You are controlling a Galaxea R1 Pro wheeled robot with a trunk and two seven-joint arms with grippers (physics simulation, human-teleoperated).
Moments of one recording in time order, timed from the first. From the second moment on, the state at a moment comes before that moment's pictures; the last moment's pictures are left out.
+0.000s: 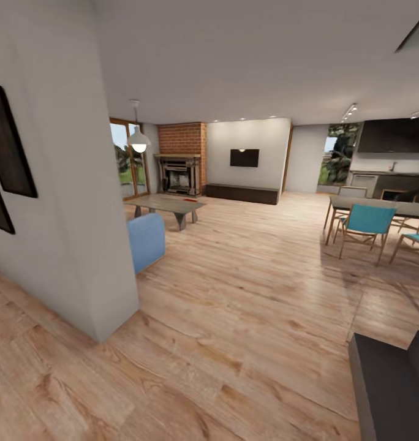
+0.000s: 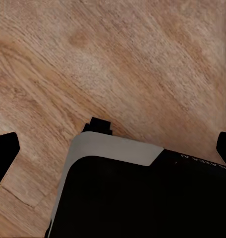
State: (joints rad) left arm -0.23 0.01 -0.14 0.00 0.43 -0.03 0.05; right arm -0.16 0.01 0.24 0.02 -0.06 -0.14 -0.10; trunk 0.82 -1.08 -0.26
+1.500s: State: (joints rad) left arm -0.23 0.01 -0.14 0.00 0.43 -0.03 0.05; right arm -0.16 0.01 0.24 0.02 -0.06 -0.14 -0.10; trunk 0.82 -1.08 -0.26
